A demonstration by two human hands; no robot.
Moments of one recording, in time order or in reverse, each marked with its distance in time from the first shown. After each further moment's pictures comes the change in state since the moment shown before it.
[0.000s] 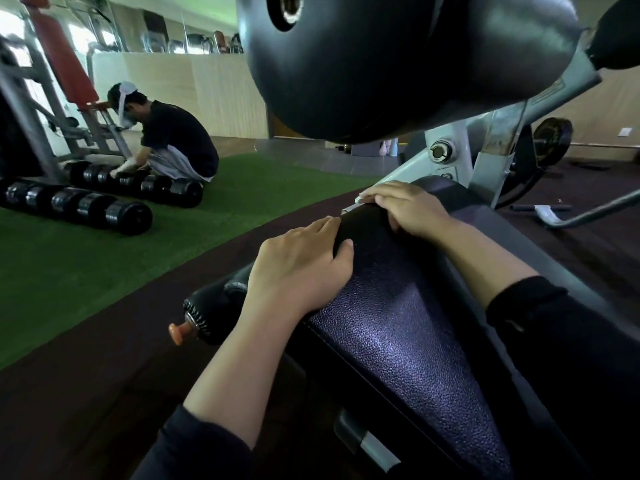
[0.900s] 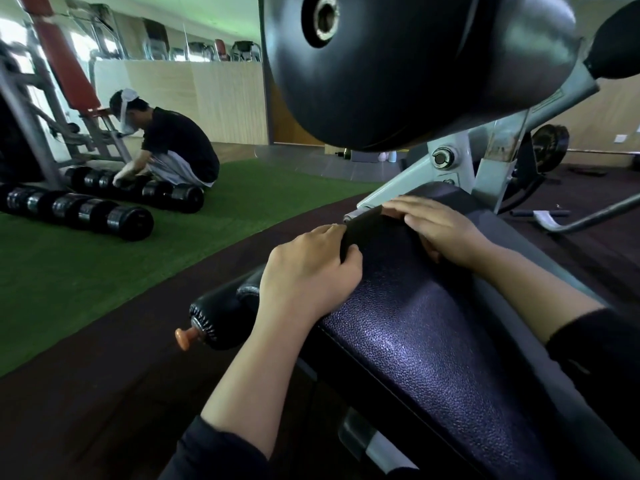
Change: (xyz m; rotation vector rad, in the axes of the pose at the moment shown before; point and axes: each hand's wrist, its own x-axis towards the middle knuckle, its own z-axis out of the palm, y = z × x) left_hand -0.008 0.003 -0.005 -0.119 0.073 -0.075; right_hand -0.043 0.017 -0.014 0.128 -0.055 -0.190
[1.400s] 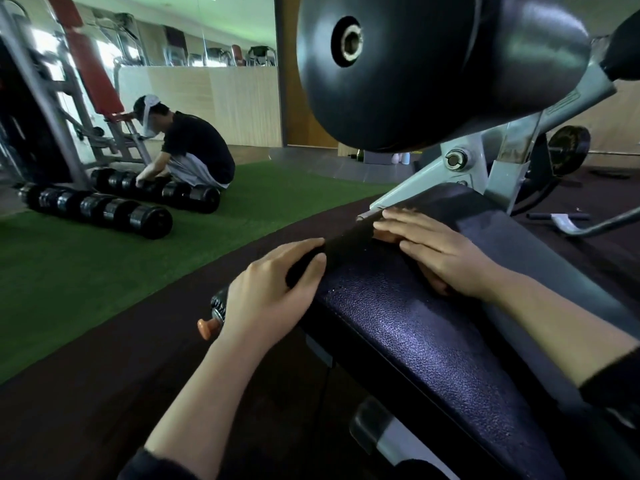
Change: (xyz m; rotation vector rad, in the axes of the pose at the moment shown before) left_hand -0.042 -0.059 0.002 -0.309 0.251 -0.036; right_hand -0.030 -0.029 0.023 0.020 -0.021 -0.142
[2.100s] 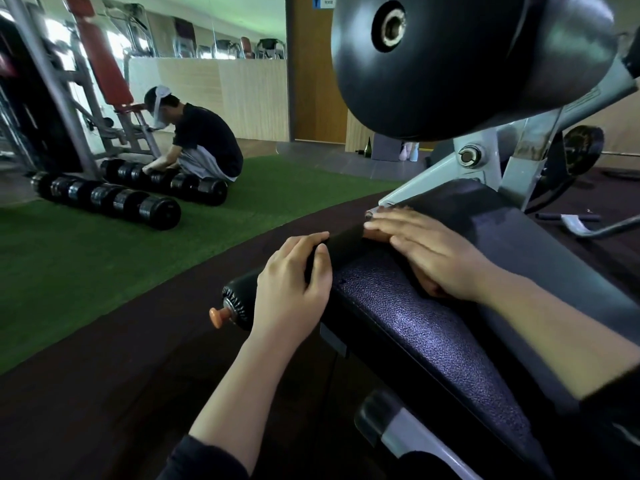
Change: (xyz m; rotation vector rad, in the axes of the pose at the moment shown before) left_hand -0.009 -0.013 0.021 -0.195 0.140 0.013; right_hand 0.009 -0.034 0.018 -0.097 -0.032 -0.051
